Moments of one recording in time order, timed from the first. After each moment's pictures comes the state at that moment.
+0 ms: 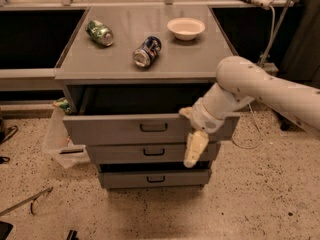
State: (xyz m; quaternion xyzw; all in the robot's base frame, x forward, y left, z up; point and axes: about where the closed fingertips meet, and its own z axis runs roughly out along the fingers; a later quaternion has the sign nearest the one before) arm 0.547 -0.082 0.688 -0.67 0.69 0.20 0.17
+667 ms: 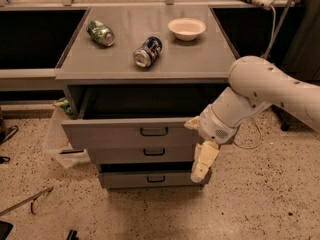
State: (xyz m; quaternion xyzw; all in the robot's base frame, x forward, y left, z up) arm 0.480 -0.093 0.720 -0.66 0.70 0.22 0.15
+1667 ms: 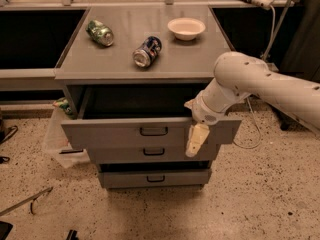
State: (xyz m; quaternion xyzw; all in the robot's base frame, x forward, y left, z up) arm 0.579 -0.105 0.694 -0.67 0.71 0.11 0.18
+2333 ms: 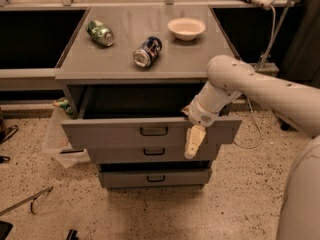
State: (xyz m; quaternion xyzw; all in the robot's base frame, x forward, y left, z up) arm 0.585 -0.095 0.652 -0.68 0.71 0.18 0.12
